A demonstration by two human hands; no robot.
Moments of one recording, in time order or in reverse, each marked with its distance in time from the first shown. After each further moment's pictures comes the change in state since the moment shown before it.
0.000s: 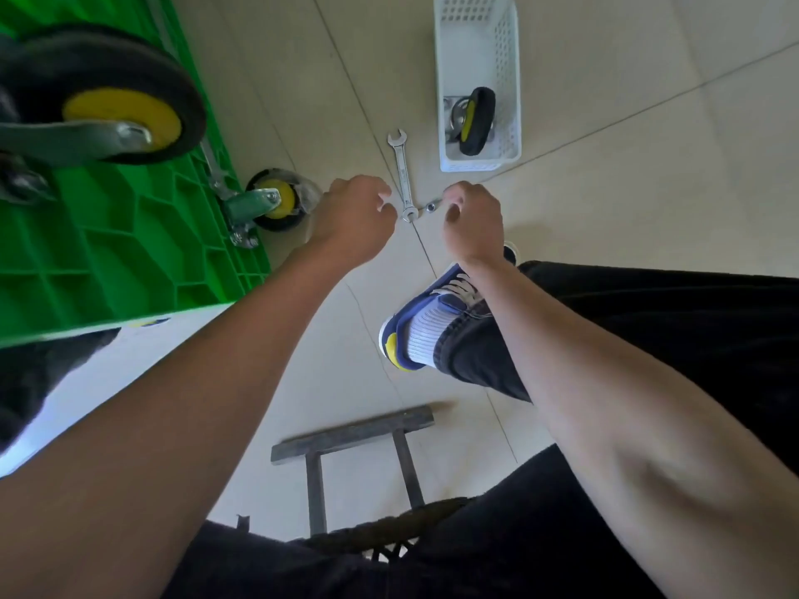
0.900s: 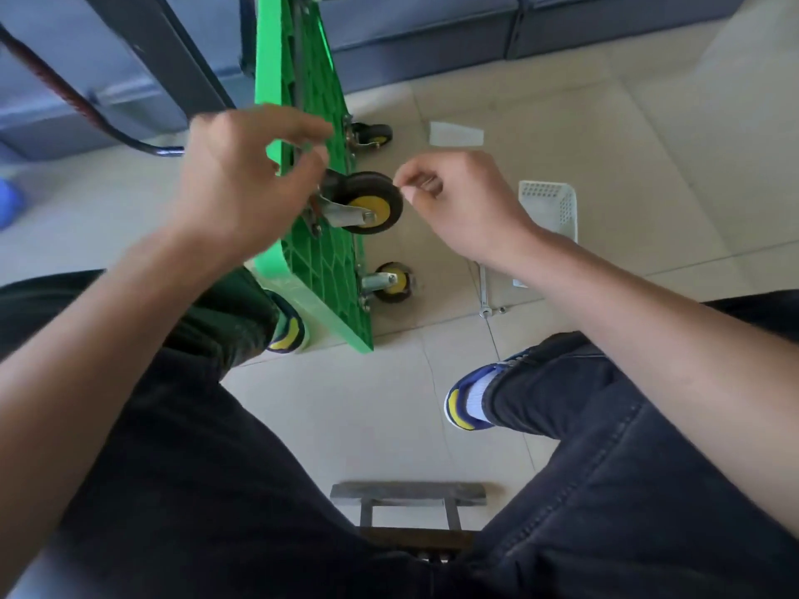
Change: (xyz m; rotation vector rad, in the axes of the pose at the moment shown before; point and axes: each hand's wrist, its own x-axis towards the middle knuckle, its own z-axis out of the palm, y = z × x) left_hand -0.222 0.007 -0.261 0.064 0.745 0.386; right_hand -0.100 -0.259 -0.144 0.141 -0.125 -0.768
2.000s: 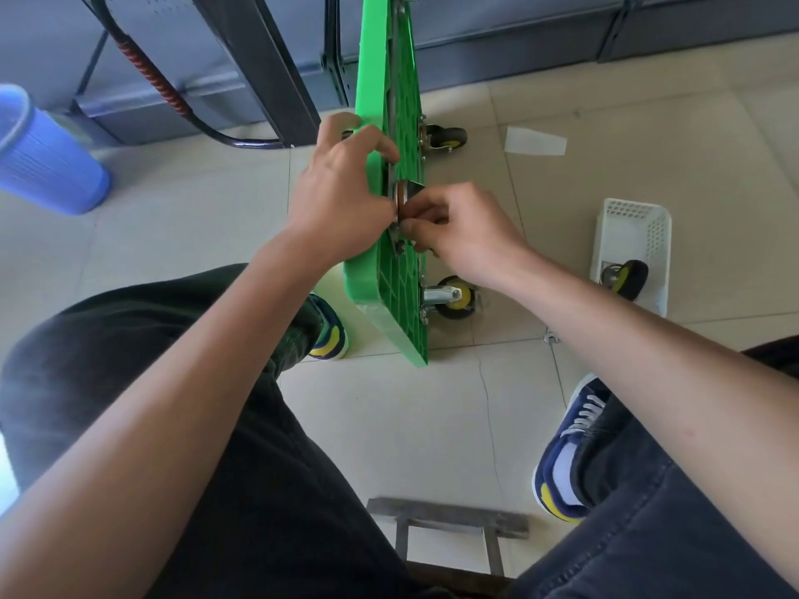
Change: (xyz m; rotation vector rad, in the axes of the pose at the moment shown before) left_hand 0.031 -0.069 0.030 0.053 -0.116 -0.259; right_hand 0.053 -0.033 0.079 0.277 -0.212 0.180
